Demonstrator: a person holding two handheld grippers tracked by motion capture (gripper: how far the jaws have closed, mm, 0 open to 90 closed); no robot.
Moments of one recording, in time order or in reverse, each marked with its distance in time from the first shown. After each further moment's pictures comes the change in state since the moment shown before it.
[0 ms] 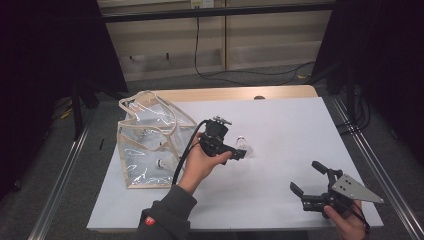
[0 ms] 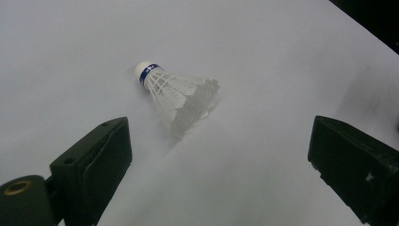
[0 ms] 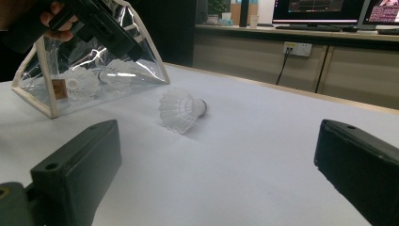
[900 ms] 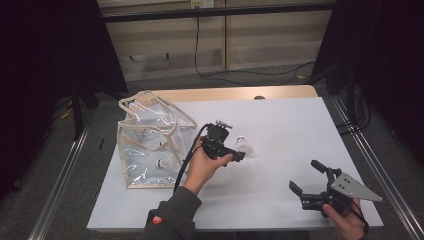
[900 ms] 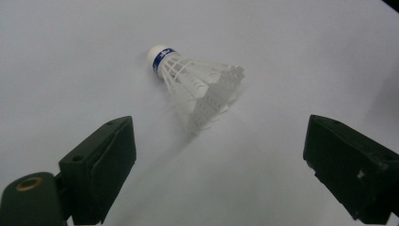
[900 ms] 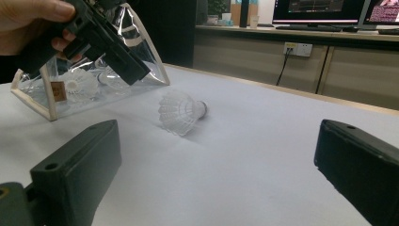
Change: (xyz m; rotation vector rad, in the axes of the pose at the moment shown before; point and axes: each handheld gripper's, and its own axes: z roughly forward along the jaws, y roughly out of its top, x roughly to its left) left arm 0.008 -0.011 0.022 0.029 0.056 -0.006; right arm 0.000 0.001 0.003 -0.003 0.000 0.008
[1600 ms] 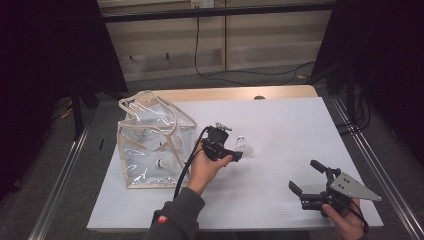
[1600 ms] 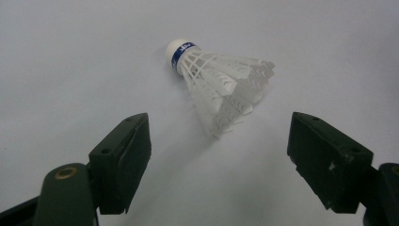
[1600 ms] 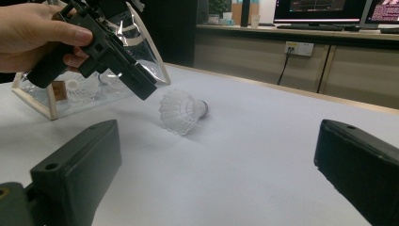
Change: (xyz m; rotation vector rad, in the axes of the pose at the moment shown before) left arm 0.005 -0.006 0.016 -0.027 0.046 -0.015; right arm 0.000 -0.001 0.001 0.003 0.007 -0.002
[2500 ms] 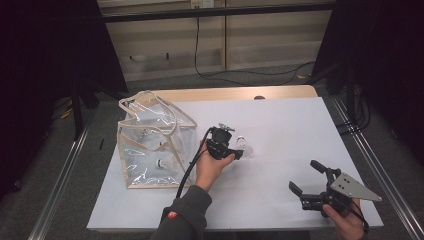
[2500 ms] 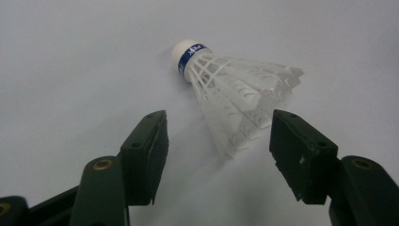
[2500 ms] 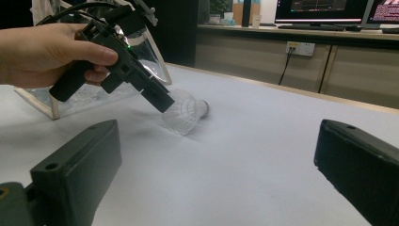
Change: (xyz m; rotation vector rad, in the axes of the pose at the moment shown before) left arm 0.004 -0.001 0.024 -0.016 0.035 -0.012; right arm 0.000 0.000 -0.001 0.000 0.005 0.002
